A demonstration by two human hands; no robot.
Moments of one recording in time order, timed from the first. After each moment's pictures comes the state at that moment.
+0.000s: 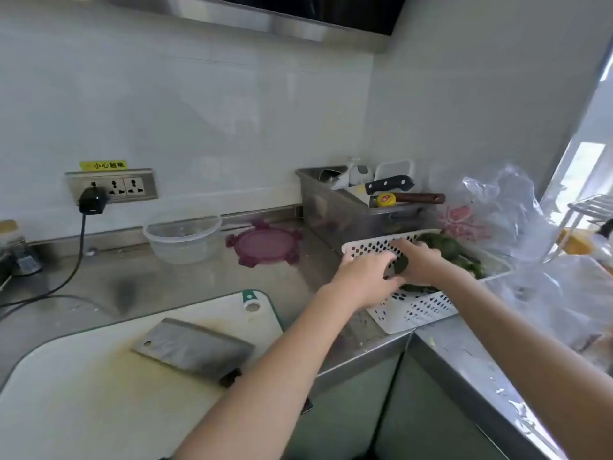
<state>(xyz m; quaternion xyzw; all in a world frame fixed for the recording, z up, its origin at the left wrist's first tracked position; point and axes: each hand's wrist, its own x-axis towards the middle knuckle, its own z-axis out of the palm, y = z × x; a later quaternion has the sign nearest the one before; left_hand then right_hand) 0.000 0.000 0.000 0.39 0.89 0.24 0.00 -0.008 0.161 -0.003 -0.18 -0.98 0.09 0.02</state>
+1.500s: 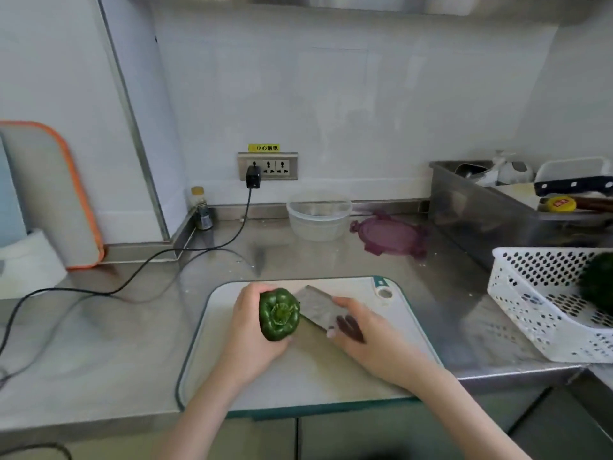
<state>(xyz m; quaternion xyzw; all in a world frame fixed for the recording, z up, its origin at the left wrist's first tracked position) 0.067 -0.342 -0.091 0.08 0.85 0.46 -0.24 0.061 -0.130 -0.058 0.19 -0.93 0.30 -0.01</state>
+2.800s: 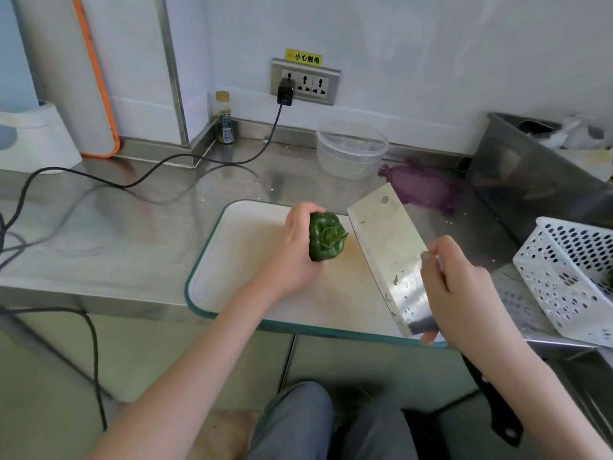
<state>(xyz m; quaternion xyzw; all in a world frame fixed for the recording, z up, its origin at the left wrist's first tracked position) 0.054 -0.305 -0.093 0.09 0.85 0.49 -0.18 0.111 -0.099 -0.011 0.07 -0.95 0.31 0.05</state>
